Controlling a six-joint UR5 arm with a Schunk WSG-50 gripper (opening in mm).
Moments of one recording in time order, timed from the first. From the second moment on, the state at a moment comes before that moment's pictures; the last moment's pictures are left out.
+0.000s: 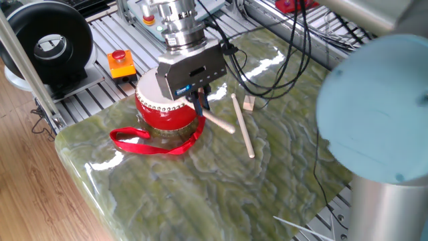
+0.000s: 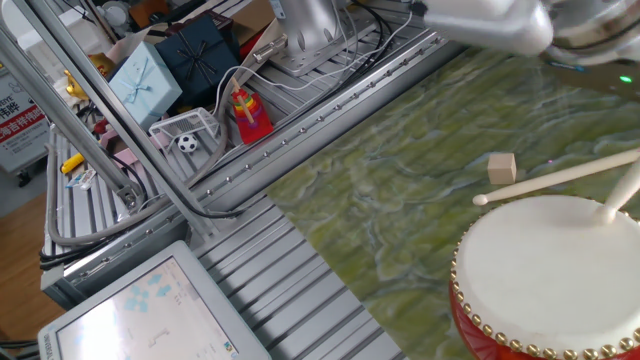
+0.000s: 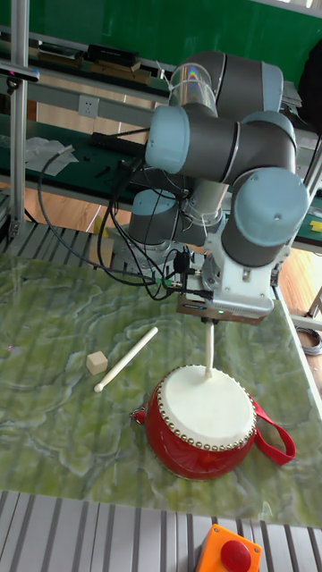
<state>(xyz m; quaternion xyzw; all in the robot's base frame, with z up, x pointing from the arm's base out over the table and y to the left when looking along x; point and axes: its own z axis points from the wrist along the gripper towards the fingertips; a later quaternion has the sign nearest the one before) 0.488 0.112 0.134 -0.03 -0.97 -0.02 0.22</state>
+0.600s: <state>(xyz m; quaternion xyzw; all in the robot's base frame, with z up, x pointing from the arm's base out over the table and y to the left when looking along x) 0.542 0.082 0.150 -0.01 -1.00 0.05 0.07</state>
